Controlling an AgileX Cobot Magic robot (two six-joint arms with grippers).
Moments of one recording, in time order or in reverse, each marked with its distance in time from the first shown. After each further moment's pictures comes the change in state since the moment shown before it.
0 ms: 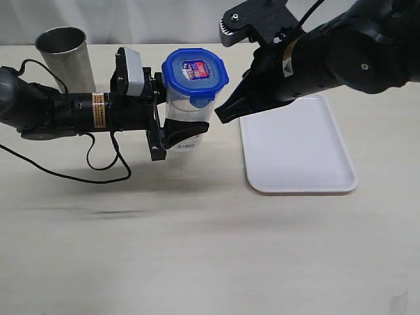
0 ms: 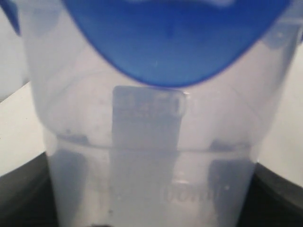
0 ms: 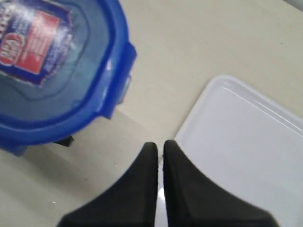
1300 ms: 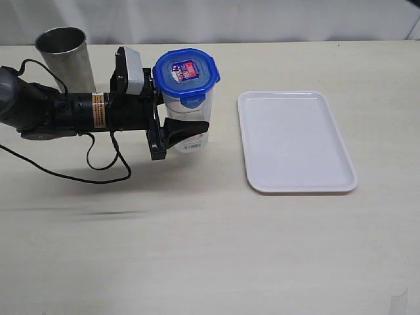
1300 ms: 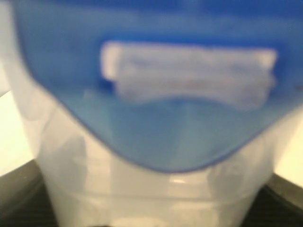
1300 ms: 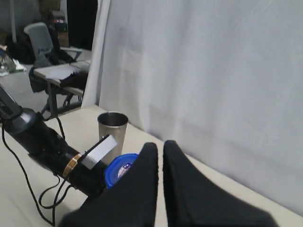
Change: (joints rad) left arm 0.000 0.000 0.000 0.000 -0.001 -0.027; right arm 0.113 -0.928 0.312 0.004 -0.172 -0.051
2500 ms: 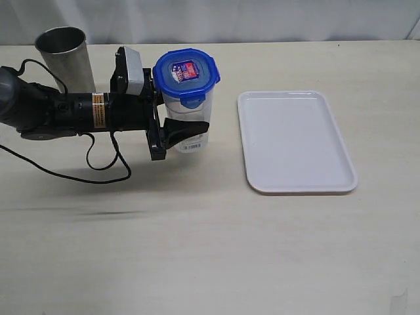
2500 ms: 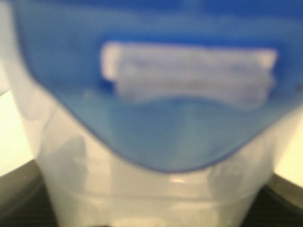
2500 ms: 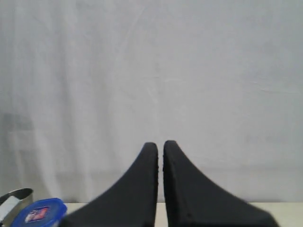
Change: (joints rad) left arm 0.000 0.000 0.000 0.004 0.000 -0.002; right arm -0.516 -0.636 0.304 0.249 0.028 -0.002
